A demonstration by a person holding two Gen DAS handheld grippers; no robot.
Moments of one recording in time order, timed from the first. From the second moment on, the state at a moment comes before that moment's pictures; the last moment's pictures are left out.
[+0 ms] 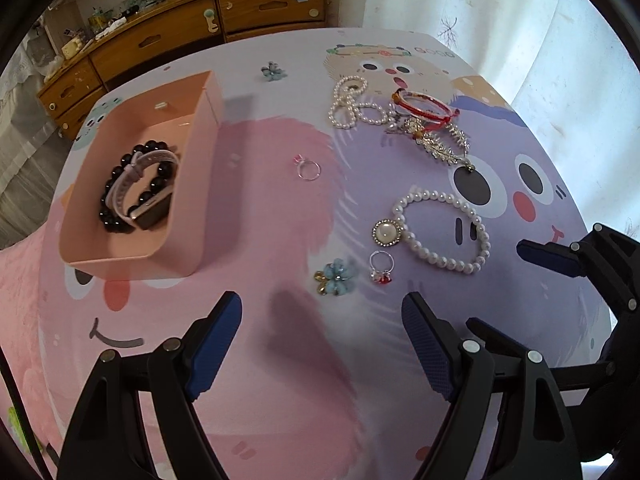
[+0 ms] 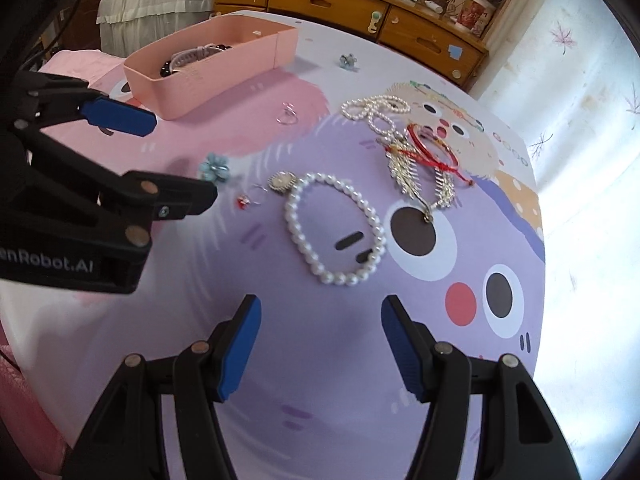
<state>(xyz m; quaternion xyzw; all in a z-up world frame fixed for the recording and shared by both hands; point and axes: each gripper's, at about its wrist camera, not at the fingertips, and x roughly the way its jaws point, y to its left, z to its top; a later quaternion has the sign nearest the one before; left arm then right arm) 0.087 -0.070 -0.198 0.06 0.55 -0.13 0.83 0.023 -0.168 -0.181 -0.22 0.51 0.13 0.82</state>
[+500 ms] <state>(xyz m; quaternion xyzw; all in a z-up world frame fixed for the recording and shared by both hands) 0.106 -0.083 -0.211 0.05 0.56 -0.10 0.82 0.063 -0.188 -0.188 -0.14 0.49 0.18 0.84</state>
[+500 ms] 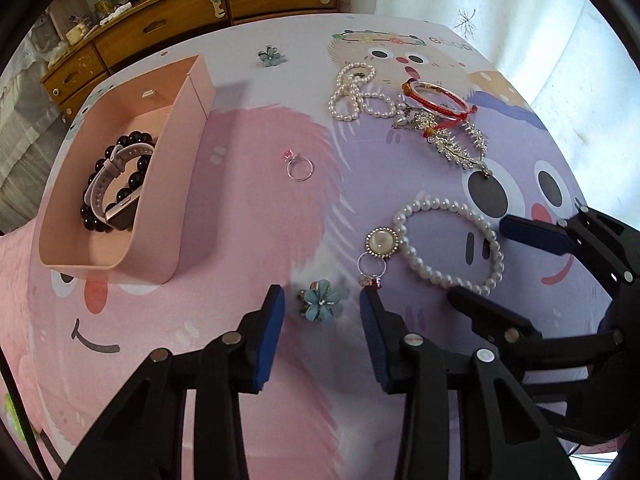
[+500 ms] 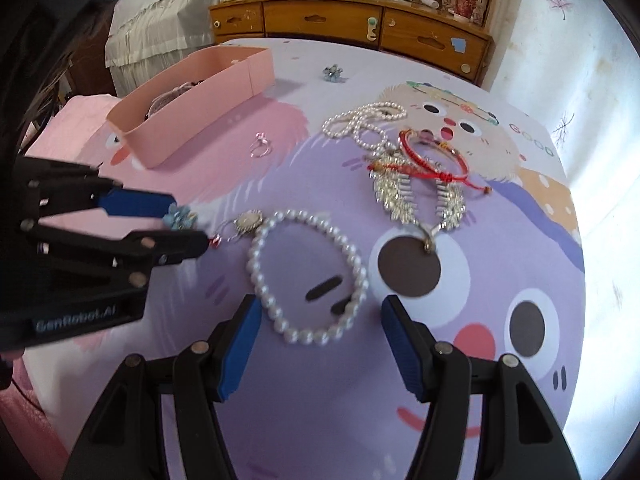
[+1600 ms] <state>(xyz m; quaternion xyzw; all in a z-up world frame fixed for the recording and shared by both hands) 0.094 -0.060 -0.205 0.00 0.57 -0.09 0.82 0.079 -0.207 -0.183 -0.07 0.53 0.14 0.84</state>
